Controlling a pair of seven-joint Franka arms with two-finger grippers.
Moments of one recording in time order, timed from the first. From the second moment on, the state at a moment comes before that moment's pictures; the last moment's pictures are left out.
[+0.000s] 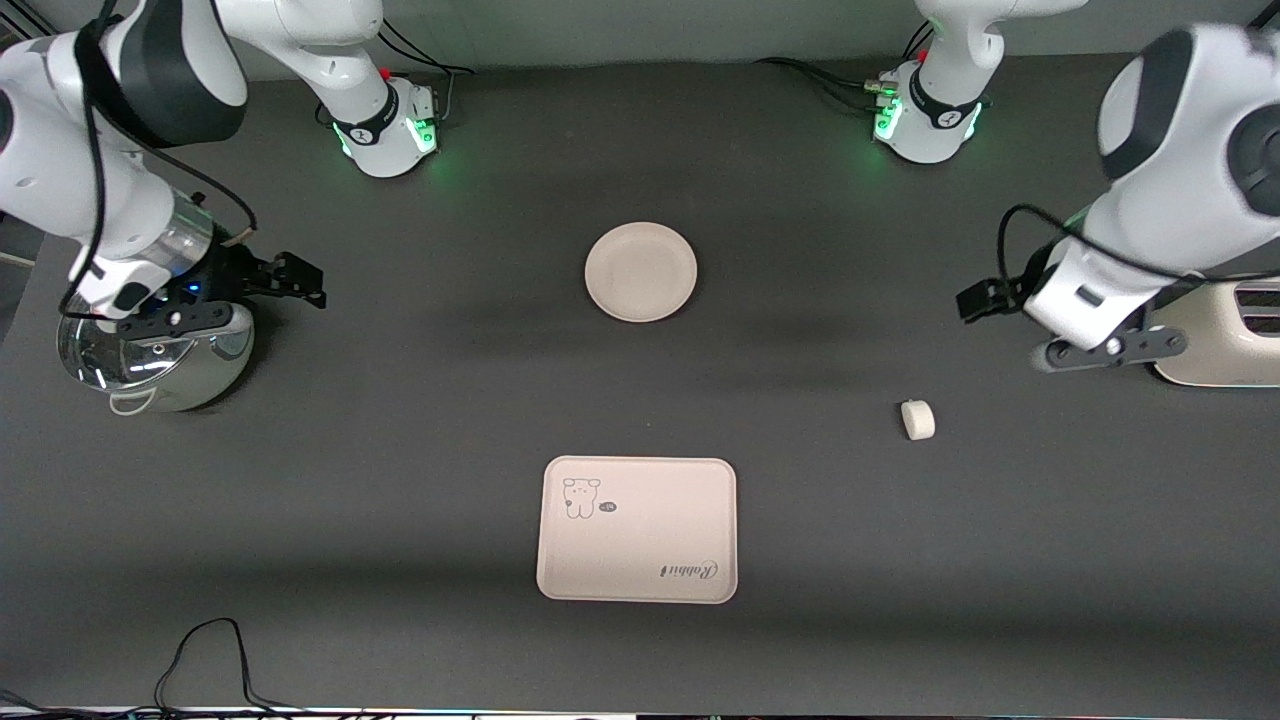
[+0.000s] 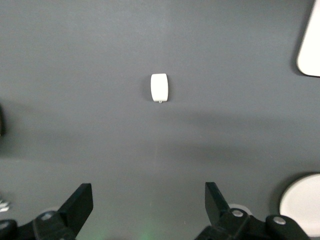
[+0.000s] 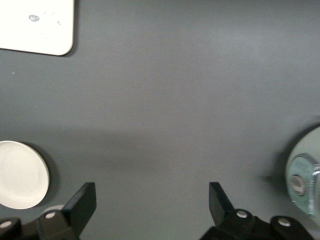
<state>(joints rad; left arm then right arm) 0.03 0.08 -0.23 -1.82 0.00 1.75 -0.30 -0.07 -0.14 0.20 -2.06 0.12 1.89 0.01</state>
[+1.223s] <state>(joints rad) 0.03 0.53 -0.21 -2.00 0.13 2.42 -0.27 -0.07 -0.16 0.44 -2.23 0.17 2.08 0.22</state>
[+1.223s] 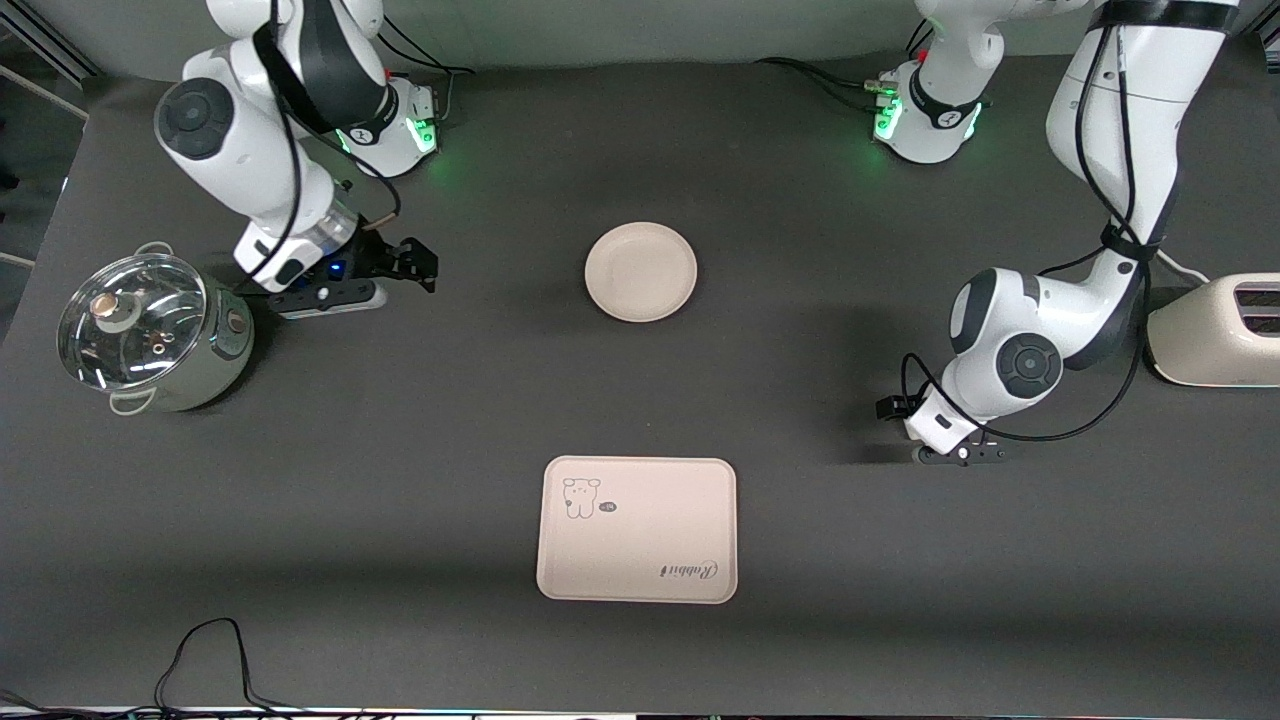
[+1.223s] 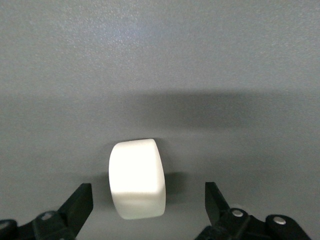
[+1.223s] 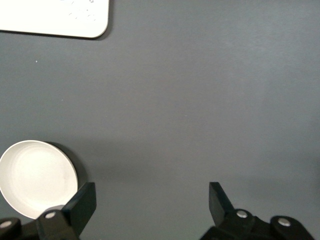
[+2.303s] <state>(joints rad) 0.05 0.51 -0.21 -2.00 0.13 2.39 -0.26 -0.01 -0.11 0.49 -2.33 0.29 2.23 0.28</state>
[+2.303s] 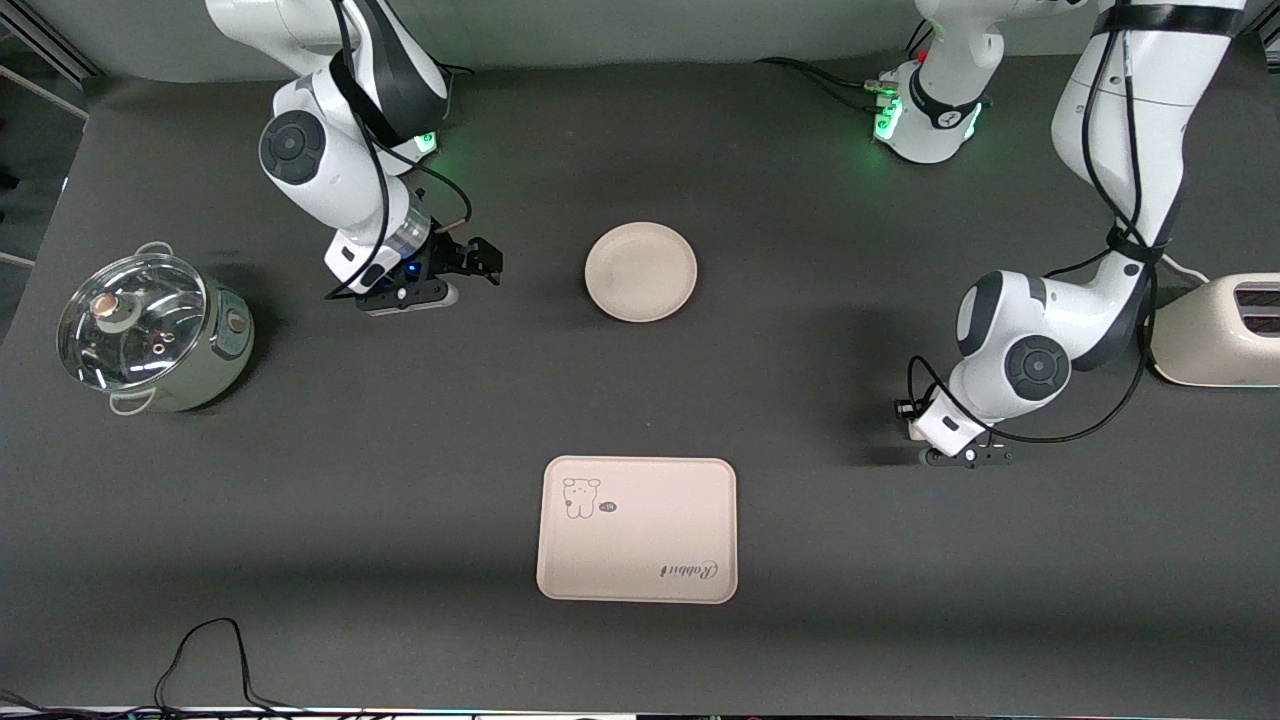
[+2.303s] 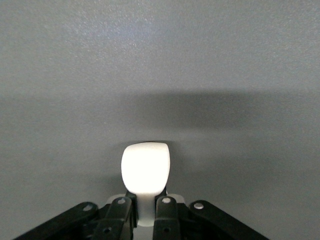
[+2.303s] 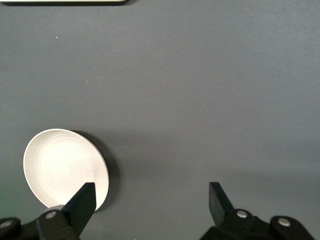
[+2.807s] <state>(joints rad) 0.04 0.13 -0.35 -1.95 -0.01 1.91 -0.33 0.03 -0.08 0.49 -2.40 0.29 2.36 0.34</state>
